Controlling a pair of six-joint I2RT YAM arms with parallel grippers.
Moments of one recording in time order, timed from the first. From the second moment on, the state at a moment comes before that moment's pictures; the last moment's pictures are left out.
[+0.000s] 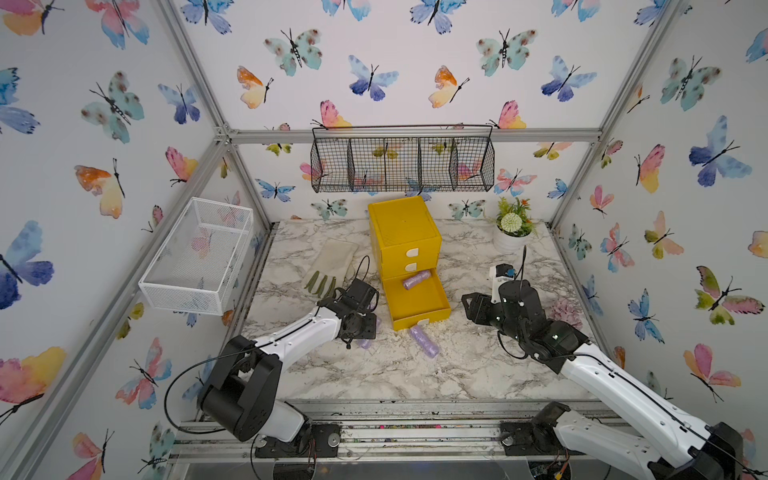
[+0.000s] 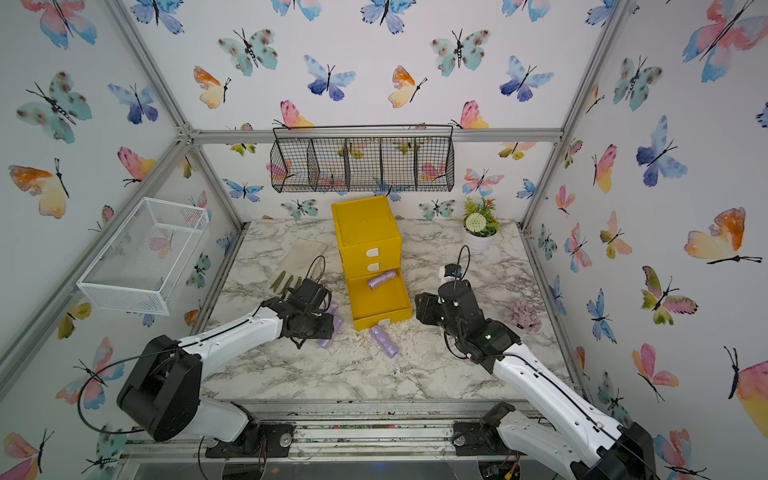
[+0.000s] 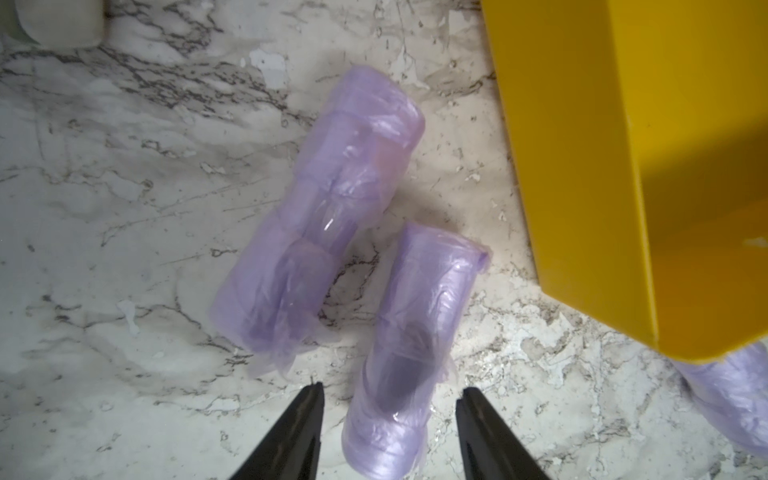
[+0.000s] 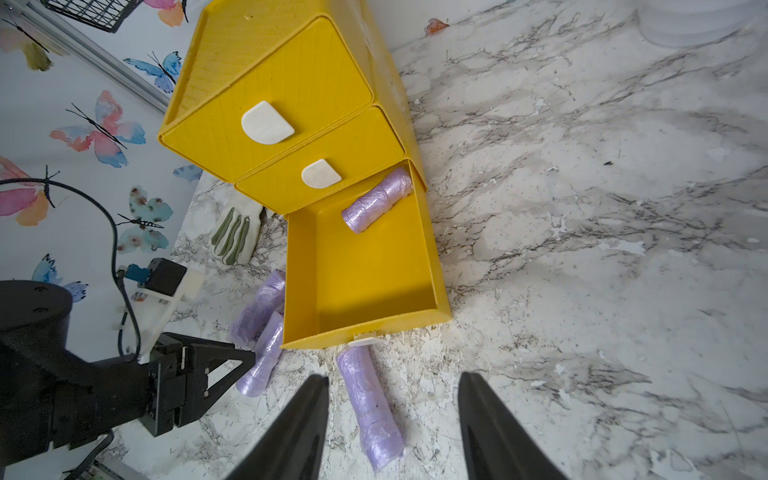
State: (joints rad) left arm -0.57 1.50 0.89 -0.59 -0.04 -0.45; right arm 0.65 0.98 0.80 -0.40 0.13 0.63
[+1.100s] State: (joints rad) left arm -0.63 1.64 0.95 -0.60 -0.07 -0.41; right arm 0.65 0.98 0.78 -0.40 0.14 0.64
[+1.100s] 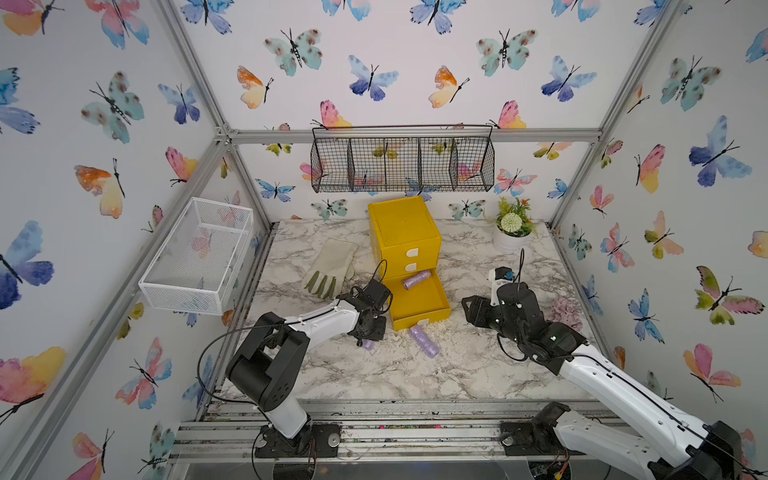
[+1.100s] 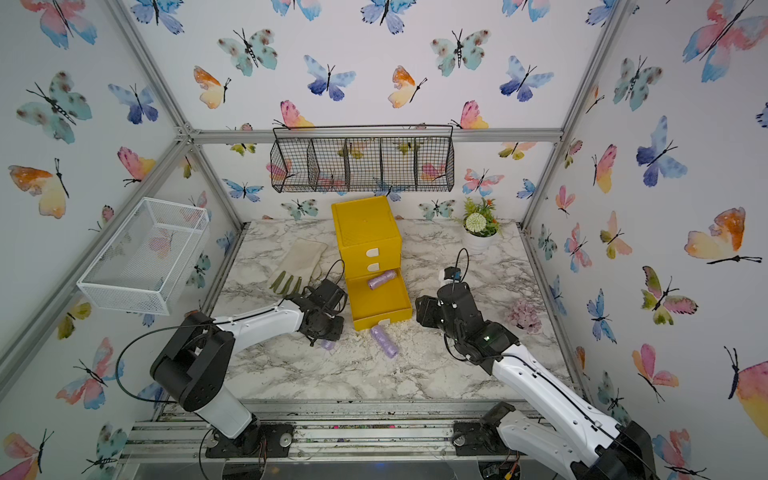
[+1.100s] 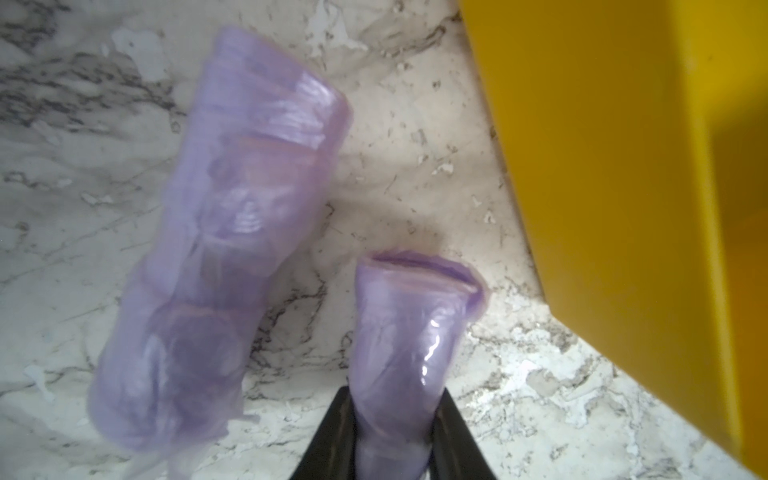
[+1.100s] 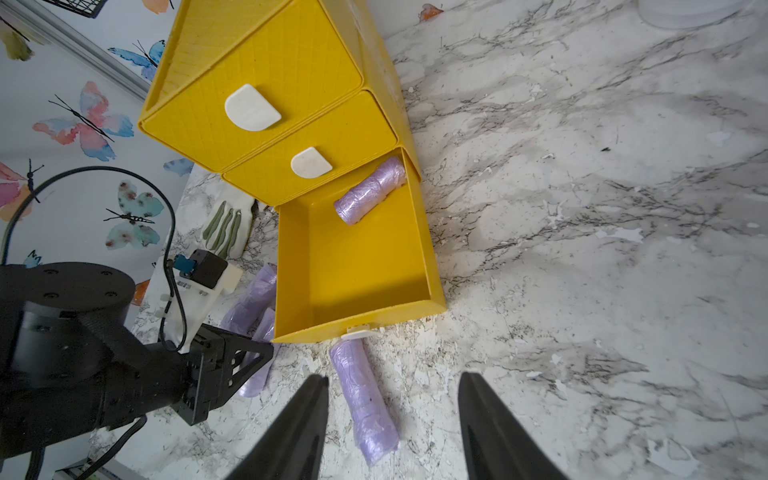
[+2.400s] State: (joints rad) left arm -0.89 1.95 1.71 -0.84 -0.19 0.03; right arm 0.65 0.69 0.72 -0.52 0.23 0.64
